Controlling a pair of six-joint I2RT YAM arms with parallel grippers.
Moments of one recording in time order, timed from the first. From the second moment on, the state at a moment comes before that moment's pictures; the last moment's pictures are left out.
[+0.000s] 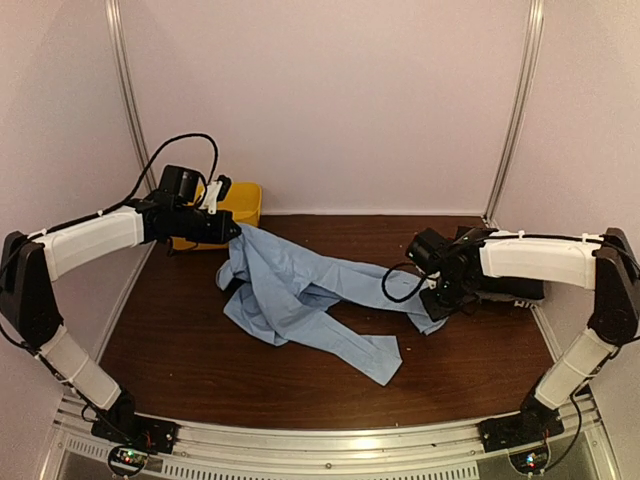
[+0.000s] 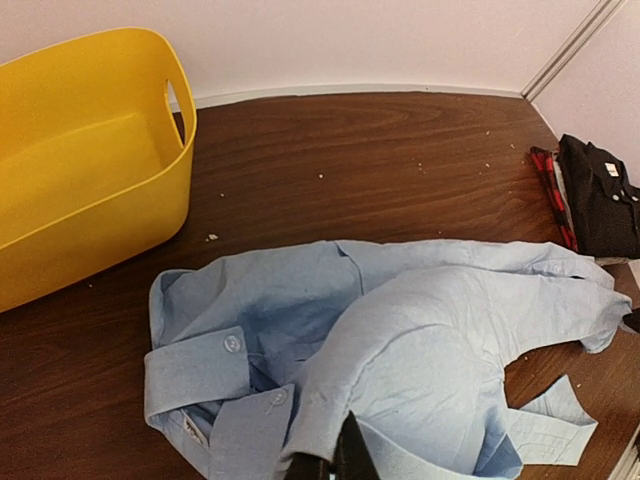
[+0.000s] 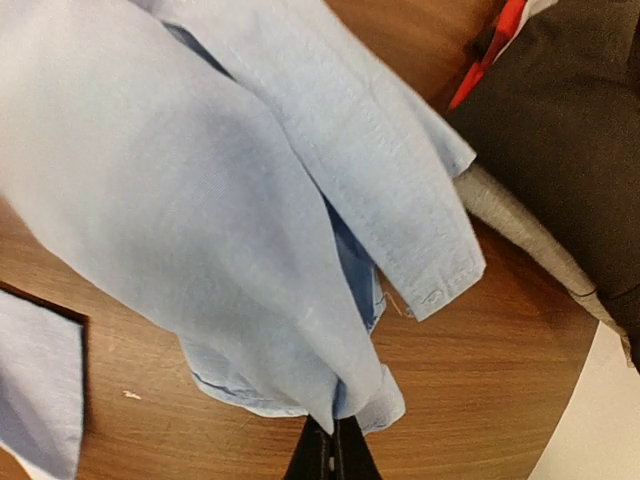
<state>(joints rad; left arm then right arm) -0.39 1.56 1.23 -0.32 0.23 -0.20 0.67 1.60 1.09 -0.88 0.37 0.34</state>
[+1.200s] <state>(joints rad) -0.39 1.45 0.92 -0.12 0.41 -0.32 0.43 1.33 1.05 -0.74 0.12 0.23</state>
